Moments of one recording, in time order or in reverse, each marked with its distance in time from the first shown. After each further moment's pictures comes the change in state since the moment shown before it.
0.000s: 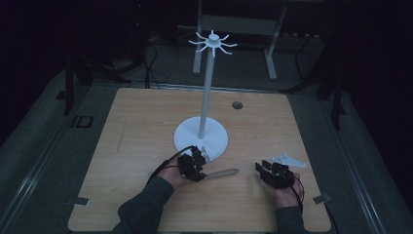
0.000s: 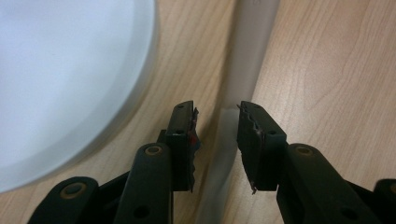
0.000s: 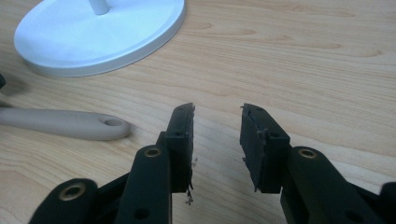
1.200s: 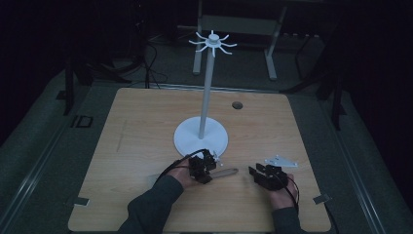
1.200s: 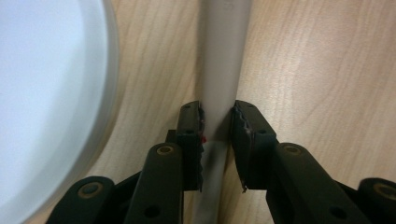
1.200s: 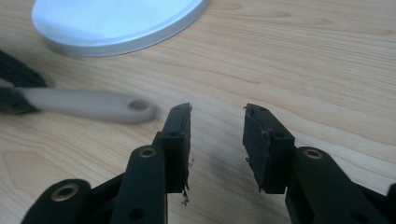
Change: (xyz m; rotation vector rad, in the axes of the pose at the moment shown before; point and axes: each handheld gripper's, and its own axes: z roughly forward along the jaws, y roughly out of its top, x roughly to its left) left arm -0.011 0.022 0.018 0.093 0.011 0.083; right arm 0.014 -0.004 0.011 0.054 0.058 -0.036
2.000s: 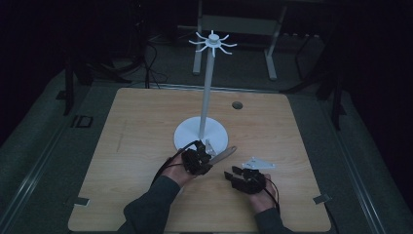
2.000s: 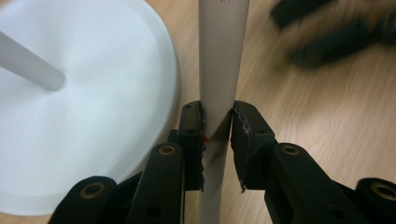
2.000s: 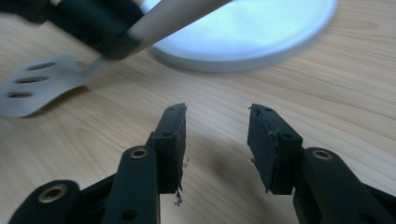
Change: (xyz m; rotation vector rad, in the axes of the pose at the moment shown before) left arm 0.000 -0.006 -0.045 -0.231 0.115 -0.098; right arm 0.058 0.009 0.020 -0.019 0.189 -0.059
